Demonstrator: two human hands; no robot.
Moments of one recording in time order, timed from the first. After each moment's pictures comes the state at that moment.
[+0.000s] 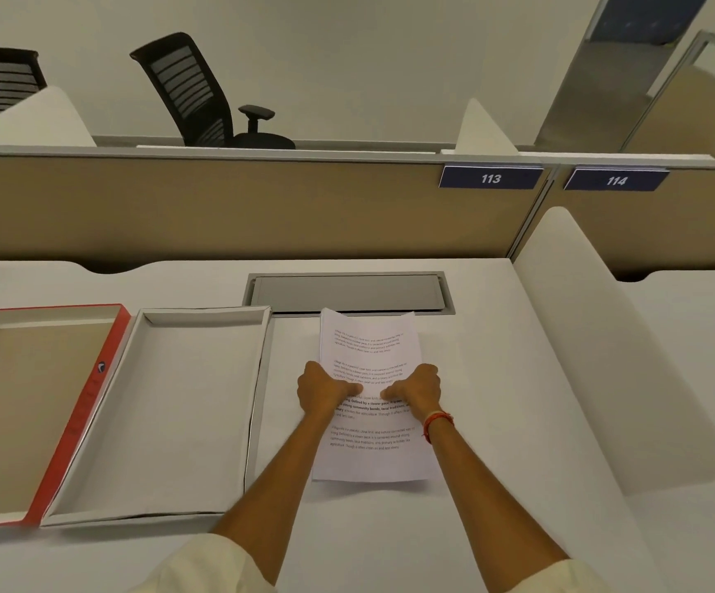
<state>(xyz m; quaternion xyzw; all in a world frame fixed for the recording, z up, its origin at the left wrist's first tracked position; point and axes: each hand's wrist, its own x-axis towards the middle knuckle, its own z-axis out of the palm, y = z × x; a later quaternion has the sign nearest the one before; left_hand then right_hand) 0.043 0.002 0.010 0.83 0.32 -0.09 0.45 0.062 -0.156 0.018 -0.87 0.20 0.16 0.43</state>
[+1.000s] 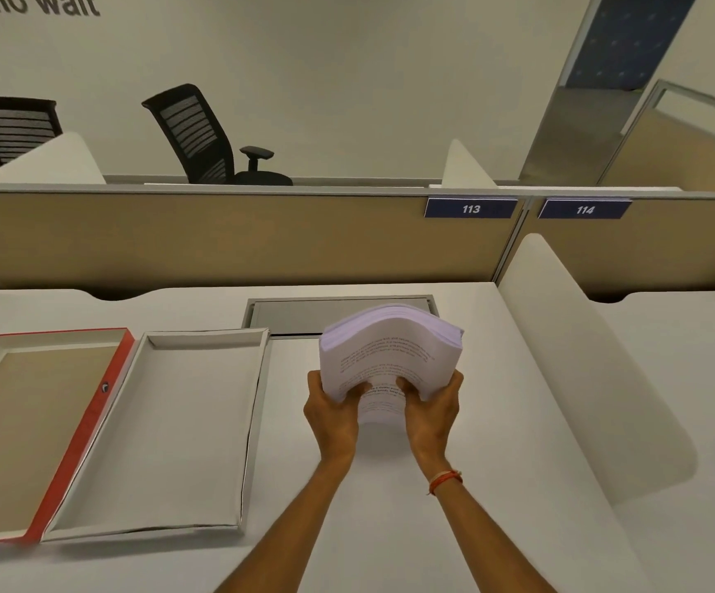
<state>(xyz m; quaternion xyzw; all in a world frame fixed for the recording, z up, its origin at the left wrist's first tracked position) -0.009 -0.042 0.041 0.69 0.18 0.26 0.65 0.010 -0.163 0.042 -0.71 0.11 -0.22 0.66</state>
